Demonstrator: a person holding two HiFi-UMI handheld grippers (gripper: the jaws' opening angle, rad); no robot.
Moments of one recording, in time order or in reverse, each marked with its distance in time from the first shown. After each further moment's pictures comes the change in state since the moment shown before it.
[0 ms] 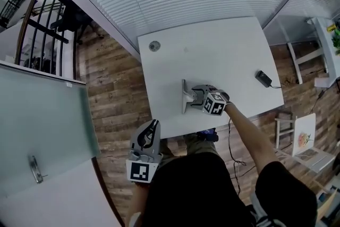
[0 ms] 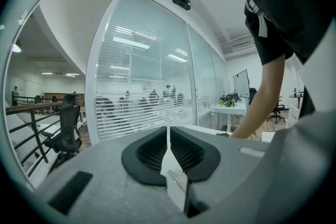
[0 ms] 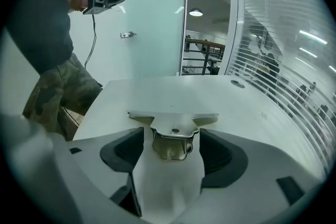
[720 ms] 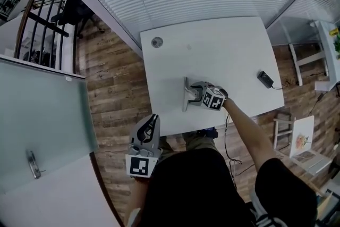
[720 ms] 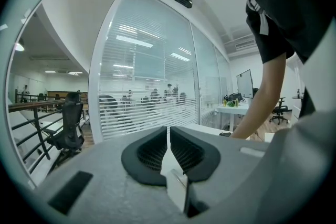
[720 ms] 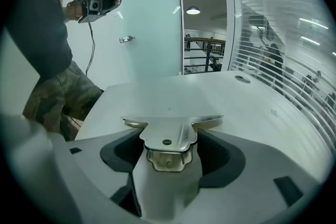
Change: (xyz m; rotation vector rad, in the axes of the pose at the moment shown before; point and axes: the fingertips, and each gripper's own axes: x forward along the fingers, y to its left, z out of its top) left arm 0.007 0.013 -0.009 -0.030 0.010 0.028; right arm 0.015 -0.004 0.006 0.056 -0.009 0.069
